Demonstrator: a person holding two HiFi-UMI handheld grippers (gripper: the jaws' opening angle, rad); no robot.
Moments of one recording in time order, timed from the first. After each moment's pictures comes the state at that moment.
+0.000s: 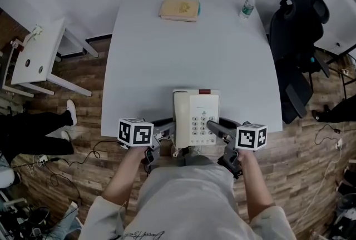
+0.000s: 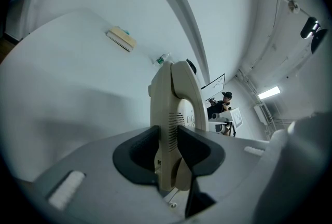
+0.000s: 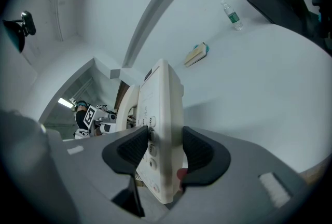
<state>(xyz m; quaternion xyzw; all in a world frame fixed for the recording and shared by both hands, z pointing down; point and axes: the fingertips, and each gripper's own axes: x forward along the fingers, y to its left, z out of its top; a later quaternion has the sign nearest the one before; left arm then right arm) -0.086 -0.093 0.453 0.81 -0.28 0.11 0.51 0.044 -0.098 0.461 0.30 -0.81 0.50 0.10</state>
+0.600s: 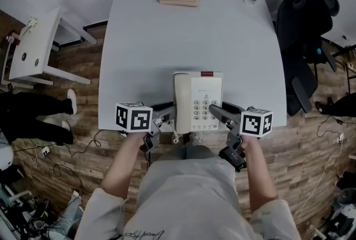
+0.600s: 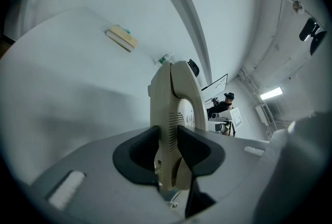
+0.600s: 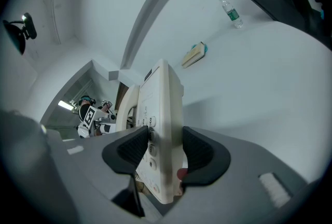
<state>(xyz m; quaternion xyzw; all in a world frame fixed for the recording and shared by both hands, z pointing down) -0.086 -0.103 0.459 0.81 -0.28 0.11 0.50 0.044 -0.110 0.467 0.29 -0.81 0.50 0.10</state>
